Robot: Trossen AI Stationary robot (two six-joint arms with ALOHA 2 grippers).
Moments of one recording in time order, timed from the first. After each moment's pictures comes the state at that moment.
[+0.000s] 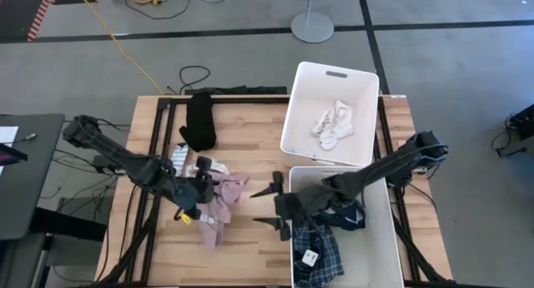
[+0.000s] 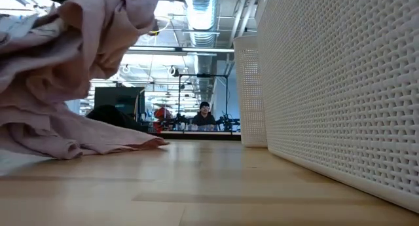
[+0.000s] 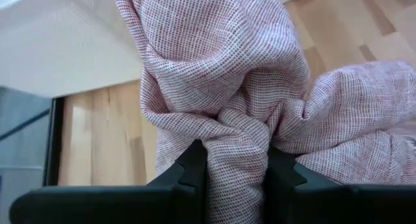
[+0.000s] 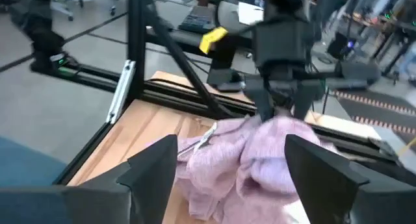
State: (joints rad) left arm -0.51 1.13 0.97 -0.70 -0.55 0.06; right arm 0.42 1.67 1.27 0.18 0.33 -0.12
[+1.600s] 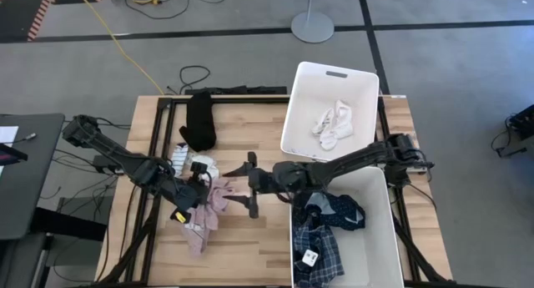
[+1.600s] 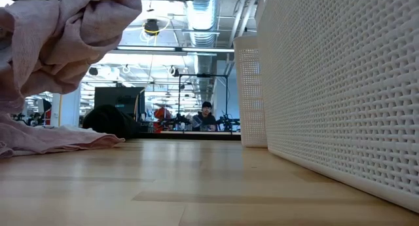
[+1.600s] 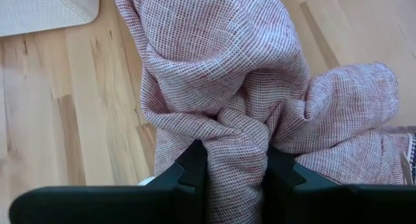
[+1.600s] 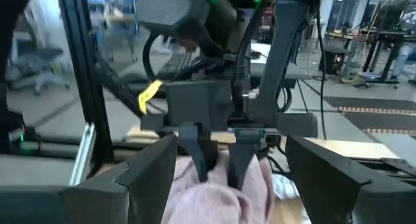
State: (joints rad) left arm -0.52 1.11 0.97 -0.86 -0.33 -0.09; right arm 0.21 1.90 1.40 0.48 0.16 -0.02
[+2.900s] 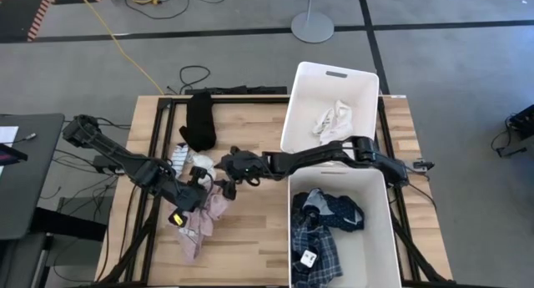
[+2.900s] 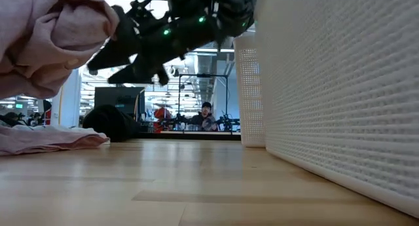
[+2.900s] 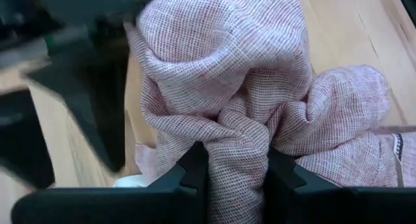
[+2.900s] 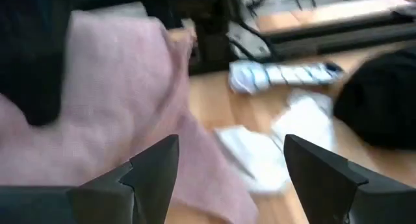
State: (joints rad) left arm -0.52 1.11 0.96 -0.89 -0.21 -0.12; right arm 0.04 2.28 1.72 0.18 0.05 0.18
